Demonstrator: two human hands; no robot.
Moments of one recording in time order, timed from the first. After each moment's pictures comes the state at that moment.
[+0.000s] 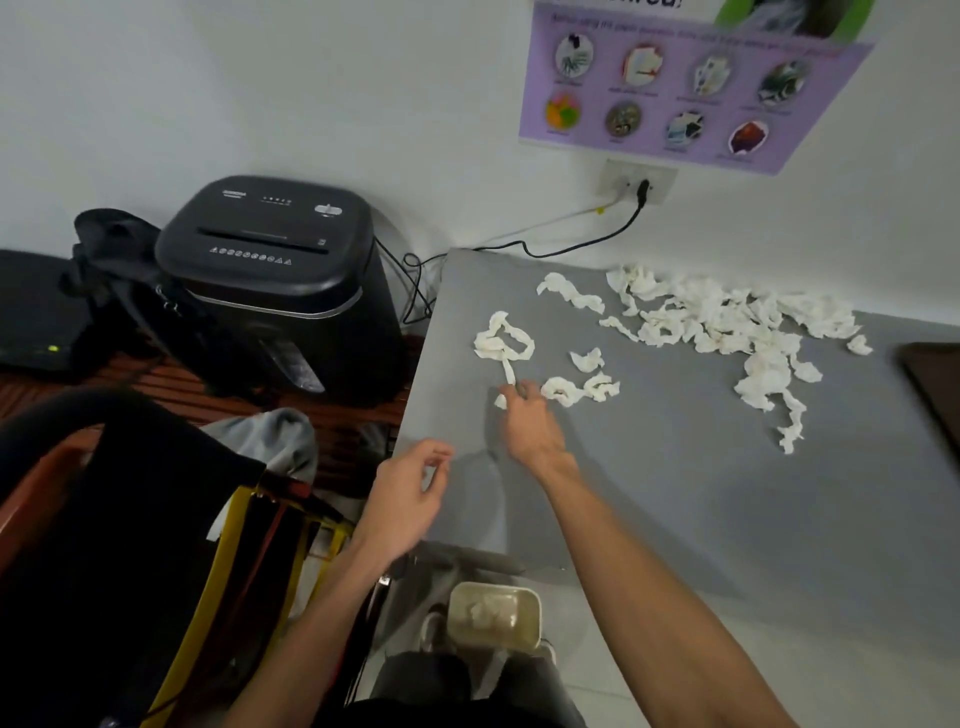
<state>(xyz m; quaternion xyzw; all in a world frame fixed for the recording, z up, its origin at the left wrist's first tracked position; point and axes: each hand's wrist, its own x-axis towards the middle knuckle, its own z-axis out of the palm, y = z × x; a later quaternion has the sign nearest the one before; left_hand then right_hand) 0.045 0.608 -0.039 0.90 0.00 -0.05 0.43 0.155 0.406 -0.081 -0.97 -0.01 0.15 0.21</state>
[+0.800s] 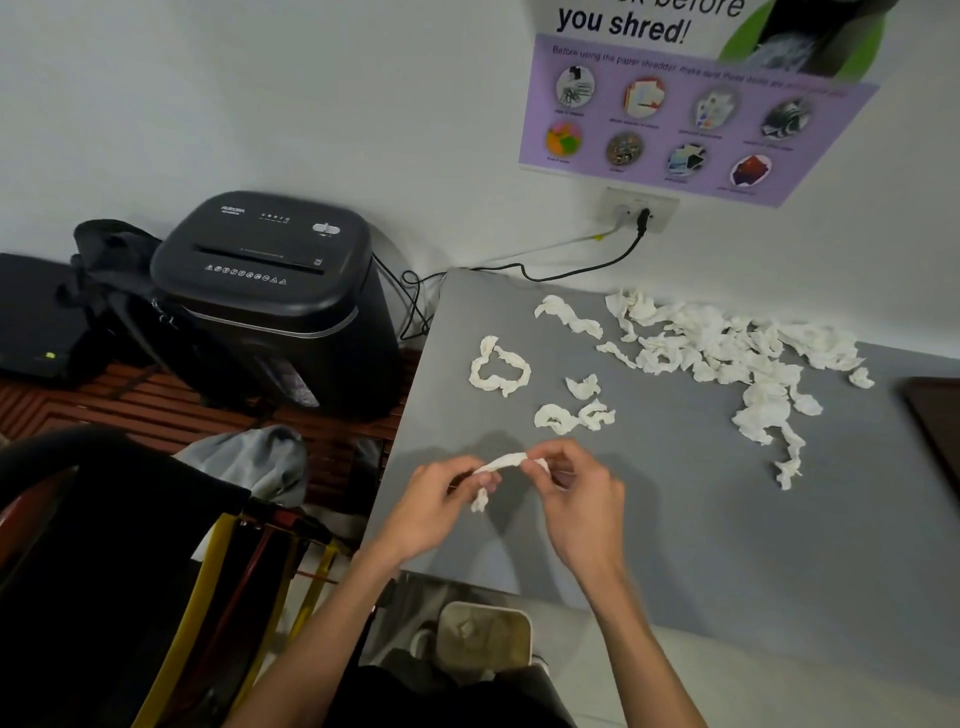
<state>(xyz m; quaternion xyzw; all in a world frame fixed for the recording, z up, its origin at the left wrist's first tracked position) 0.086 0.565 -0.022 0.83 -0.08 -0.14 0.53 0.069 0.367 0.020 -0.85 0.09 -0.03 0.51</state>
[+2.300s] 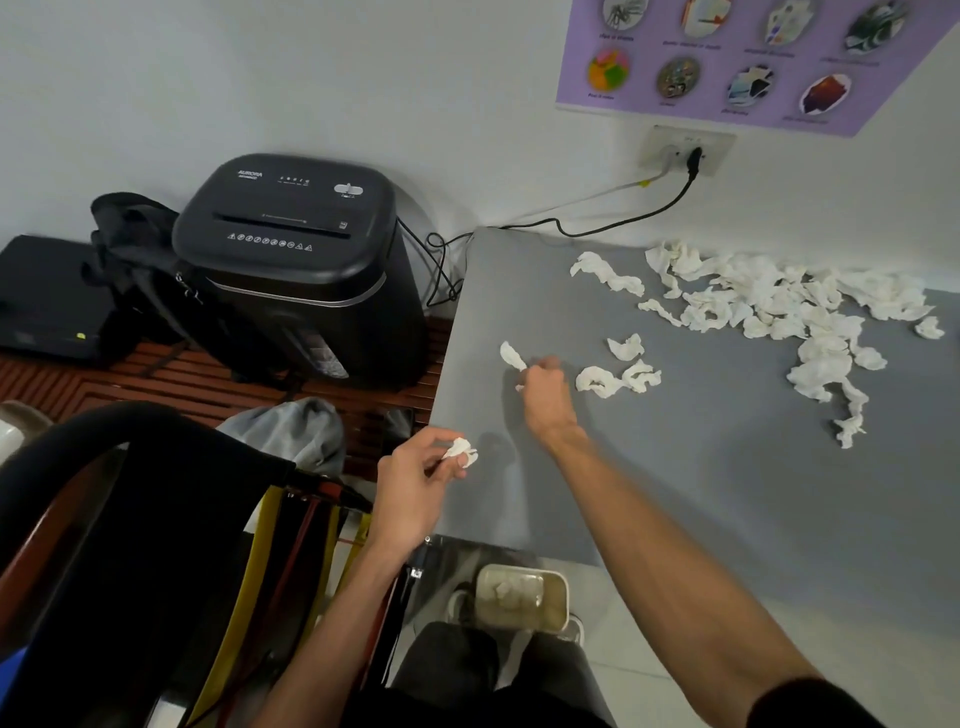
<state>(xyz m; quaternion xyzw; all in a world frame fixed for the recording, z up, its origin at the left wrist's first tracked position) 0.054 0.627 -0.017 0.84 0.10 -0.07 0.53 0.204 0.435 -0.116 -0.97 0.02 0.12 0.19</state>
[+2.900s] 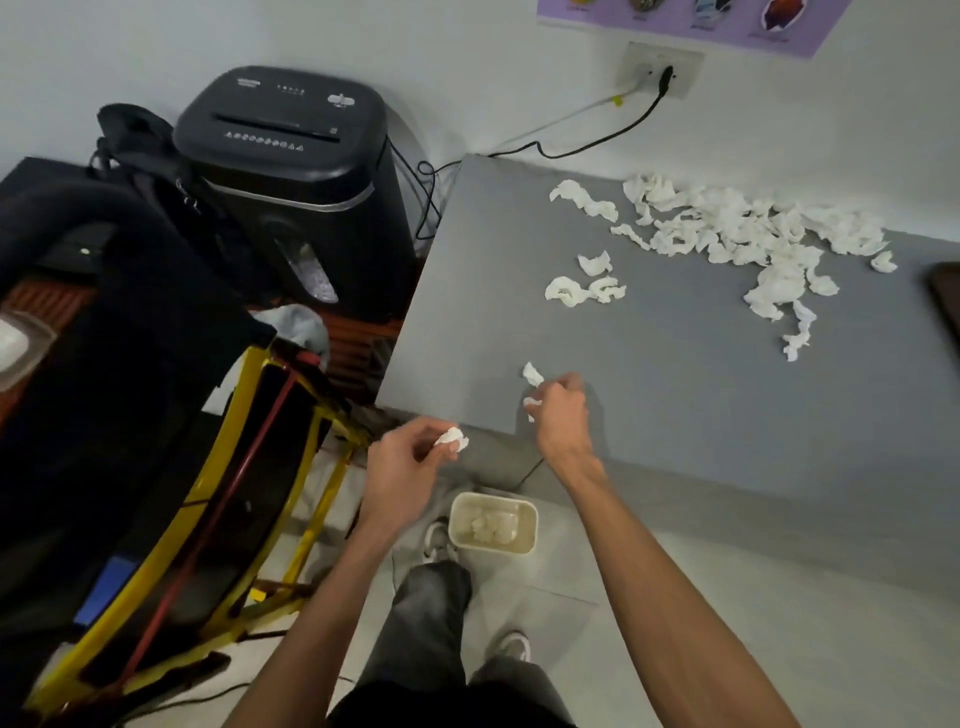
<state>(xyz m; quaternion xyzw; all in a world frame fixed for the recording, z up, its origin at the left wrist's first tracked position) -0.100 0.573 -0.044 0.83 0.11 -0.05 0.54 -0.001 0.361 -0.115 -0.95 0.10 0.11 0.27</state>
